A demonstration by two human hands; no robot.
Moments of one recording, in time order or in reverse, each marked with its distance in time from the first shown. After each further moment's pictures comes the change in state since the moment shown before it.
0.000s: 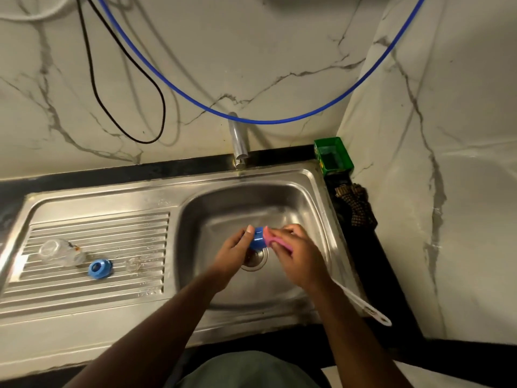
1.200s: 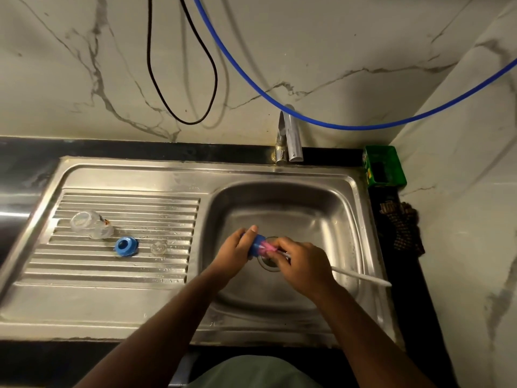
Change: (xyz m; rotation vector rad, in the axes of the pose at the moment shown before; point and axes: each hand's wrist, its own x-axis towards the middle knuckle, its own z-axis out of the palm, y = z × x) left_hand 0.004 -0.003 -0.059 0.107 0.214 -0.049; right_hand 0.036 -0.035 0.043 -0.209 -0.176 -0.149
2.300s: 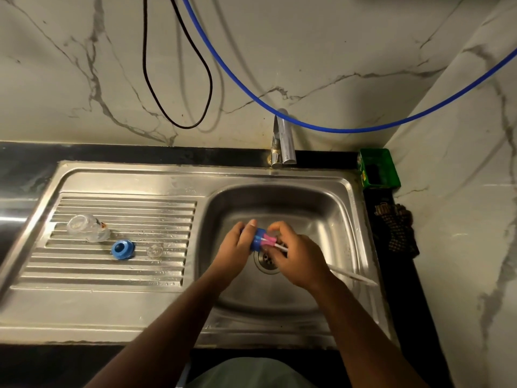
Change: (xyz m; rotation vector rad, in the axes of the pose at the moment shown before) left_hand -0.002 0.013 0.006 -0.067 0.026 0.112; right_hand 0.013 -0.005 -0.023 0.195 -0.093 0.111
